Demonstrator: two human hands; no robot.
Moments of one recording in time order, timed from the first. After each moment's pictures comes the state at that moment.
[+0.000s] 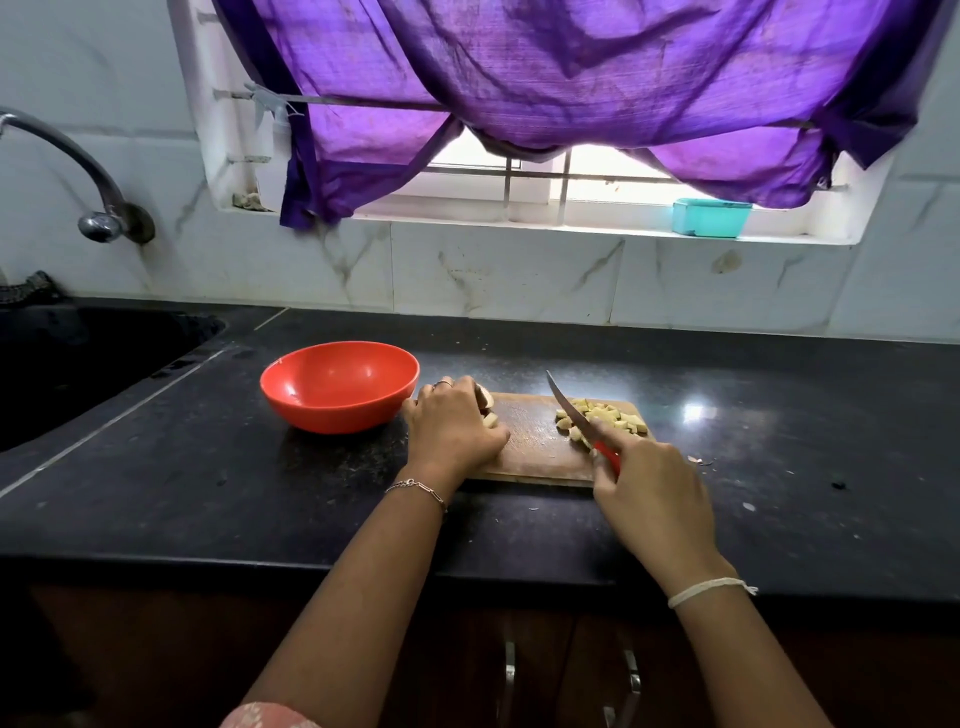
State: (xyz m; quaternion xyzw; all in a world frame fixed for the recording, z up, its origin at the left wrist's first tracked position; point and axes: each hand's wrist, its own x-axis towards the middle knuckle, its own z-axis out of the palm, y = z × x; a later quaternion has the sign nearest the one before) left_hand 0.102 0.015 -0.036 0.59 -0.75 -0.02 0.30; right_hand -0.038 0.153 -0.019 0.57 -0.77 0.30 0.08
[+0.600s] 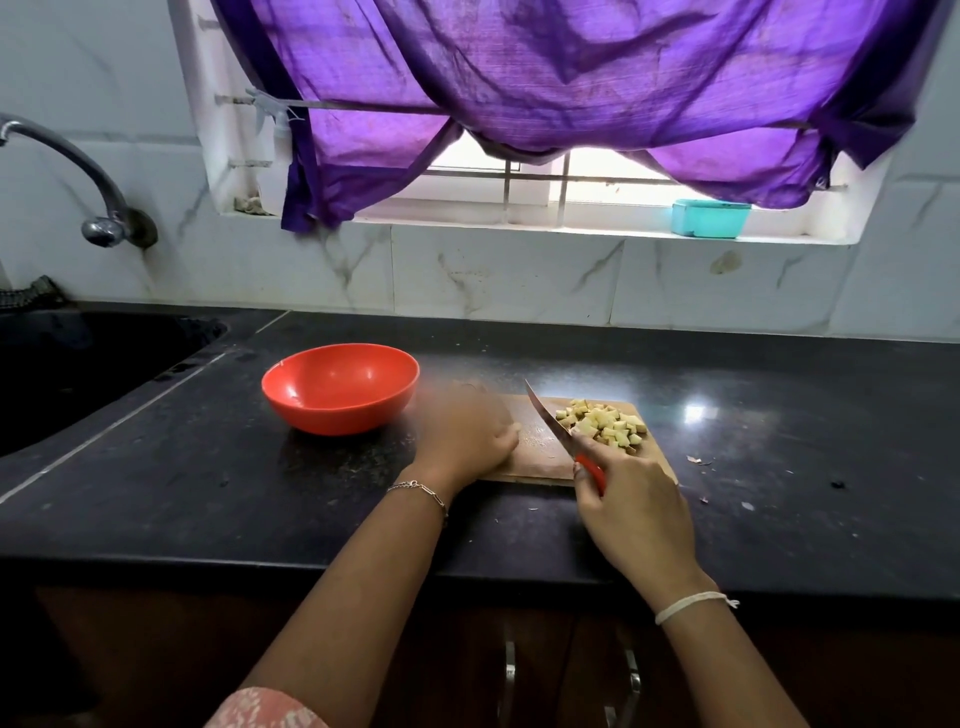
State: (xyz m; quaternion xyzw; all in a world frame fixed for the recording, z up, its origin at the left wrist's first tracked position) left_hand 0.099 0.019 -0.035 0.50 -0.82 0.02 0.27; right_hand -0.027 0.158 -0.028 0.57 -0.76 0.32 0.05
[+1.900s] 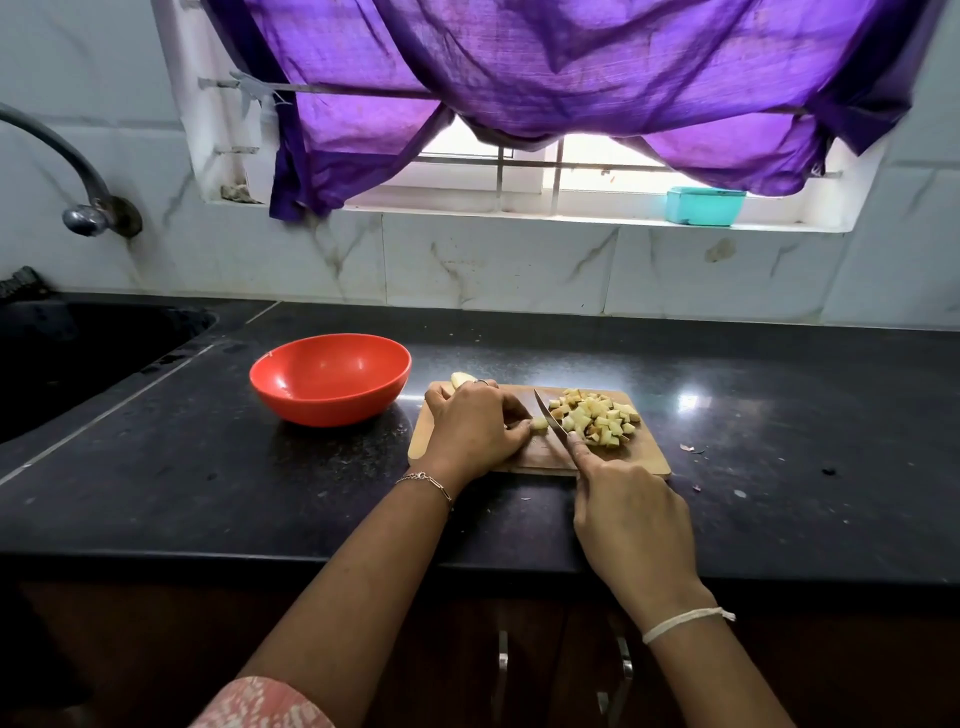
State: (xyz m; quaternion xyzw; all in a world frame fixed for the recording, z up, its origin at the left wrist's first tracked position) left_hand 0.083 0.025 -0.037 0.48 -0.82 -0.04 0.30; right_hand -0.028 0.159 -0.049 0.59 -0.77 0.21 0.15
